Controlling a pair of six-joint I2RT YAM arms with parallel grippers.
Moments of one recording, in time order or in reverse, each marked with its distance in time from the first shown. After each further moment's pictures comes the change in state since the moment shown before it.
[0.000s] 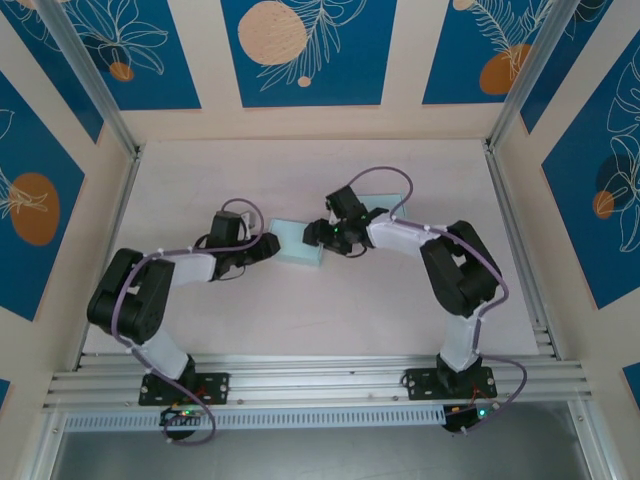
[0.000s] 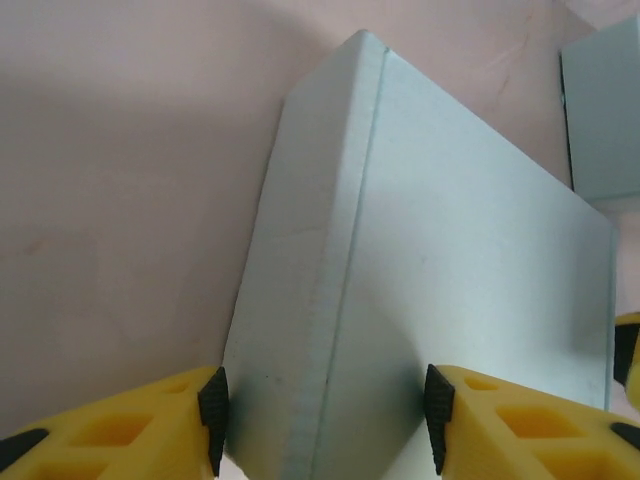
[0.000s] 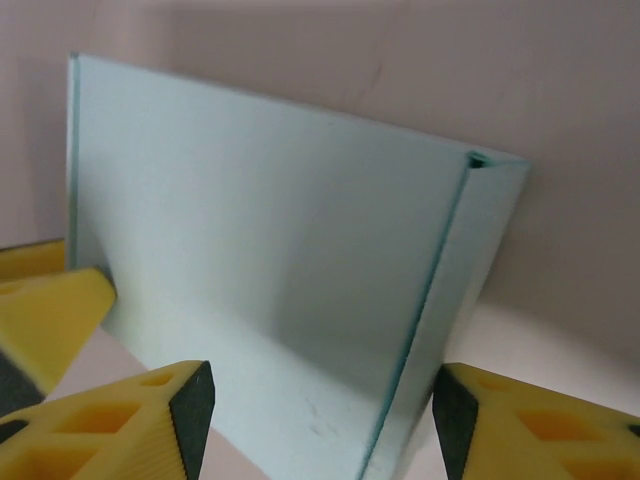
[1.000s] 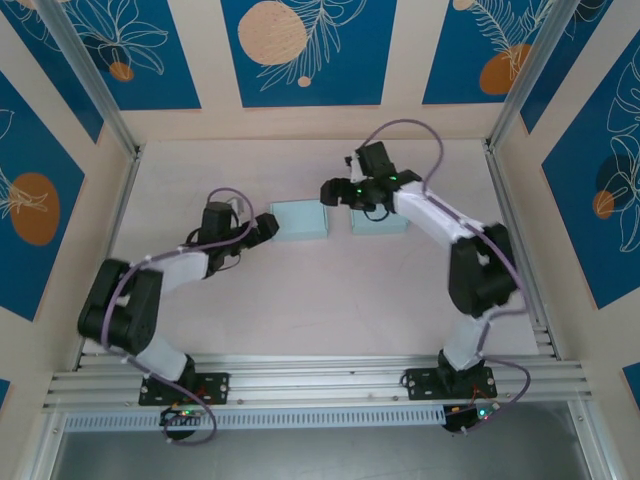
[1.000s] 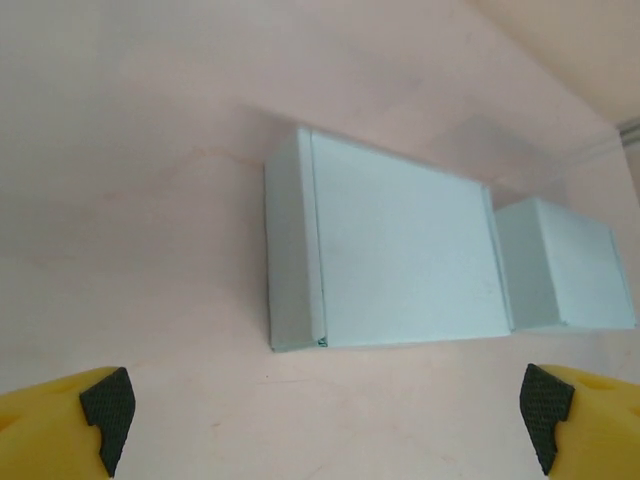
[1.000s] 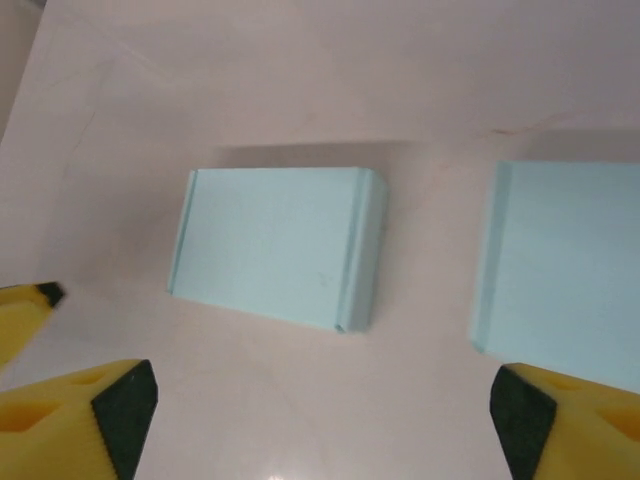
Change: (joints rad) left arm 0.050 -0.328 -0.057 -0.066 -0.198 0.010; right arm -0.178 -0.377 -0.007 -0.169 0.097 -0.323
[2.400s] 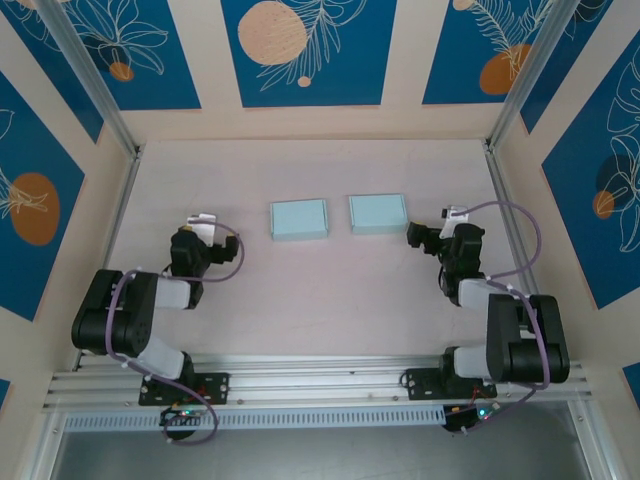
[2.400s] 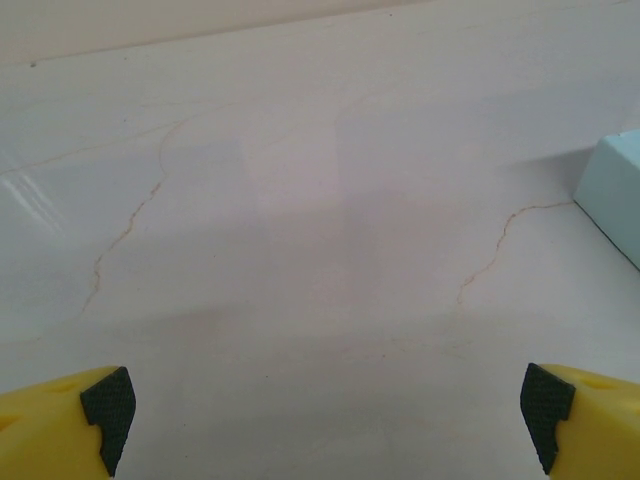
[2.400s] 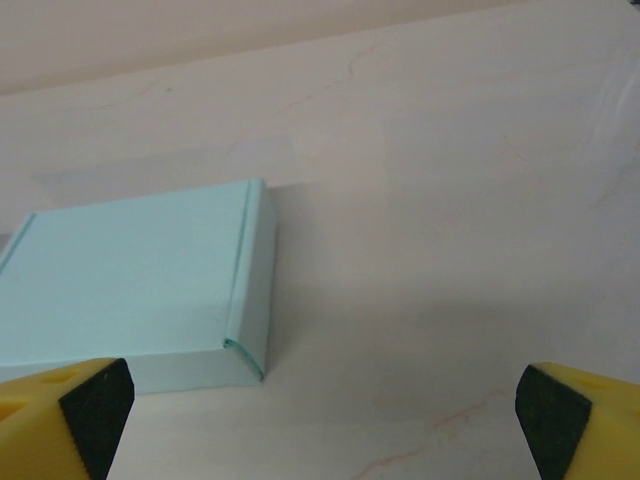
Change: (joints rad) left arm 0.198 0.196 -0.270 0.637 -0.156 0.710; right arm -0.459 -0.119 -0.874 1.137 0.027 -0.276
